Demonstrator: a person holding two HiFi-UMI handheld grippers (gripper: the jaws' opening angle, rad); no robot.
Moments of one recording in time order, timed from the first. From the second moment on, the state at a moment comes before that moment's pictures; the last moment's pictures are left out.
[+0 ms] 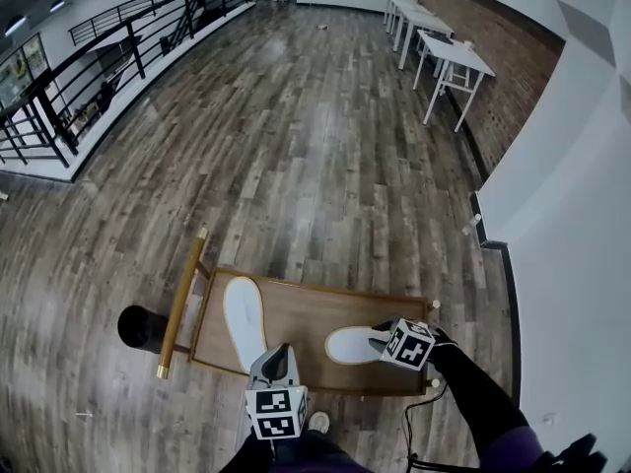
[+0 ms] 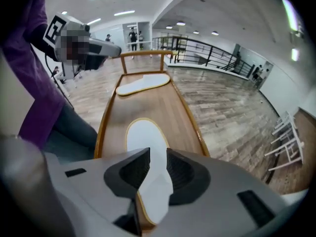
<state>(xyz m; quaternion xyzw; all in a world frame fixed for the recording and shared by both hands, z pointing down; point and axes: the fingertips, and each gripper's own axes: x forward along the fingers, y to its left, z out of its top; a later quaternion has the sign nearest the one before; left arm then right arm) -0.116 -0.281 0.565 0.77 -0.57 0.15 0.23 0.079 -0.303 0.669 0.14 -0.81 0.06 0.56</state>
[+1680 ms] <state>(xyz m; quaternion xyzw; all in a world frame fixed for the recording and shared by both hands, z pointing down) -0.121 -0.269 0.566 0.77 -0.58 0.14 0.23 0.056 -0.302 0.651 0.19 -0.78 0.23 0.56</state>
